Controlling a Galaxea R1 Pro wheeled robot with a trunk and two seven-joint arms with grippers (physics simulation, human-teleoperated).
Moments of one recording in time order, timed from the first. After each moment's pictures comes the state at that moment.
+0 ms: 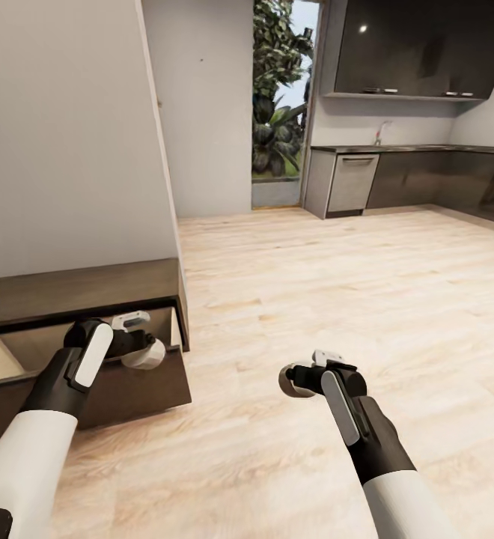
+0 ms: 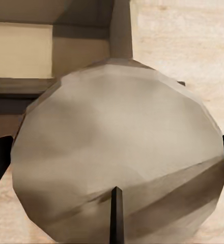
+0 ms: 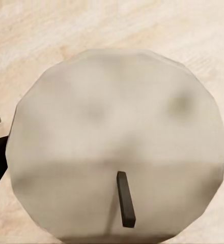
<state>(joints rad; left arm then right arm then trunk) -0.81 0.15 0.02 -1.10 0.49 1.04 0.30 -0.59 0.11 0.07 -1.19 -0.37 0.89 -0.31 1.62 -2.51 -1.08</state>
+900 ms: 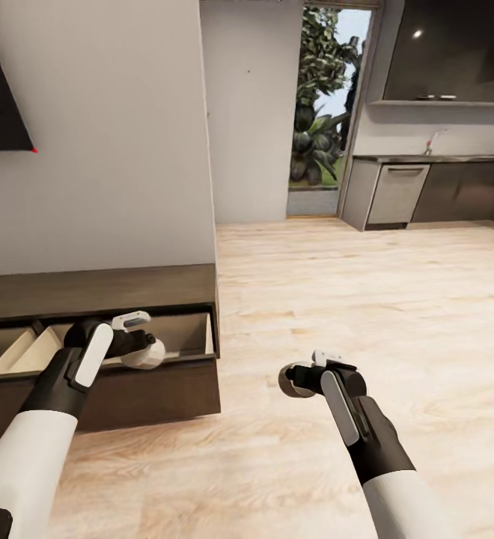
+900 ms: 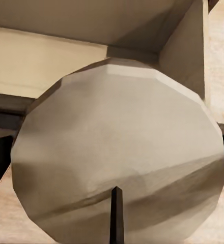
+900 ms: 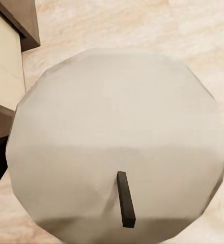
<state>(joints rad) -0.81 0.15 0.02 -1.10 0.49 1.04 0.30 -0.59 0.11 0.07 -1.19 -0.37 0.89 -0.31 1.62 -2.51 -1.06</state>
